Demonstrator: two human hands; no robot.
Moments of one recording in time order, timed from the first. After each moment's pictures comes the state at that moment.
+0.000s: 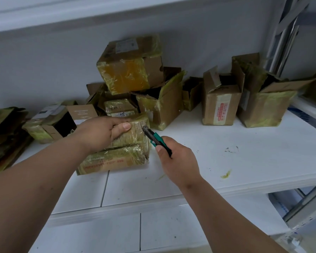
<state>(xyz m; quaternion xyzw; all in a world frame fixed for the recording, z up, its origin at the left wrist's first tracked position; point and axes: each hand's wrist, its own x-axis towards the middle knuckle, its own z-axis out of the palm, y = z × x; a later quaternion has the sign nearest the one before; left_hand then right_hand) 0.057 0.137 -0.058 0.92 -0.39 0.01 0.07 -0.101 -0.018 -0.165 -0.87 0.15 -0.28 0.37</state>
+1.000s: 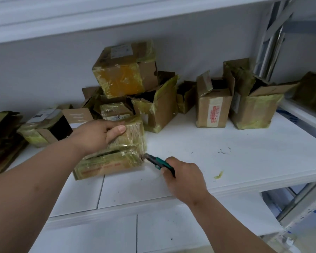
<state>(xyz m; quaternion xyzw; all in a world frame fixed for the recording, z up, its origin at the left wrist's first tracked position) 0.051 0.136 -0.055 0.93 -0.36 -0.02 0.08 -0.136 -0.024 -0.188 -0.93 0.16 -0.23 0.24</state>
